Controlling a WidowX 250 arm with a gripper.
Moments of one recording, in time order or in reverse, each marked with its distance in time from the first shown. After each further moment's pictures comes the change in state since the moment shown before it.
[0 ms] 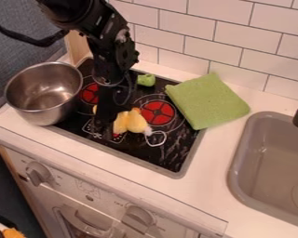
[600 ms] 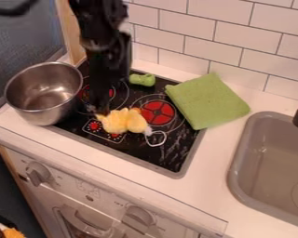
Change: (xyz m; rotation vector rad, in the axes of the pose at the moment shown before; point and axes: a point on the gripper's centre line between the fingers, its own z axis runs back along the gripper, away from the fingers) arm -0.008 0.007 0.064 0.060 -0.069 0.039
